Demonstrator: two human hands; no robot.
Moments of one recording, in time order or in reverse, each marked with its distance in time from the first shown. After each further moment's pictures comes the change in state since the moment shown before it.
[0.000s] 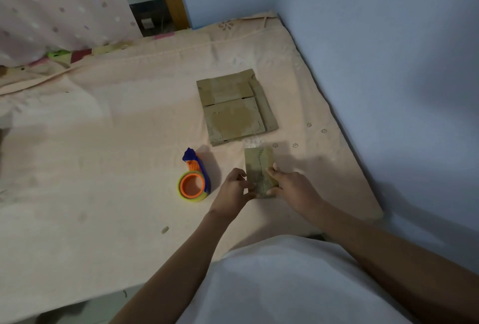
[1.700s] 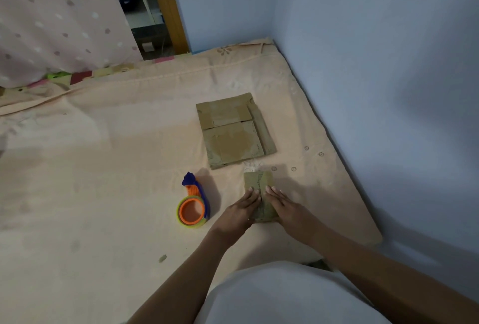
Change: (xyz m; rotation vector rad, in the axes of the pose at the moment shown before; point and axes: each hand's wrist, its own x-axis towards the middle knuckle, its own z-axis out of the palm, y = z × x) left_hand 0.019 -0.012 -0.003 0.257 -0.272 0.236; right_hand 0.001 0.019 0.017 -0.108 0.133 -0.346
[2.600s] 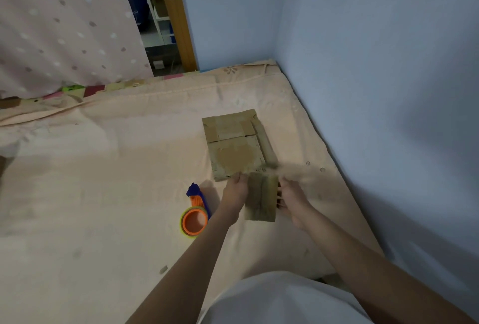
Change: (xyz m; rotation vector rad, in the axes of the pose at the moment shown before) left_hand 0.040 0.029 -0.084 -1.160 0.350 -0.790; right_hand 0.068 -0.037 -0.059 1.245 0.252 1.006
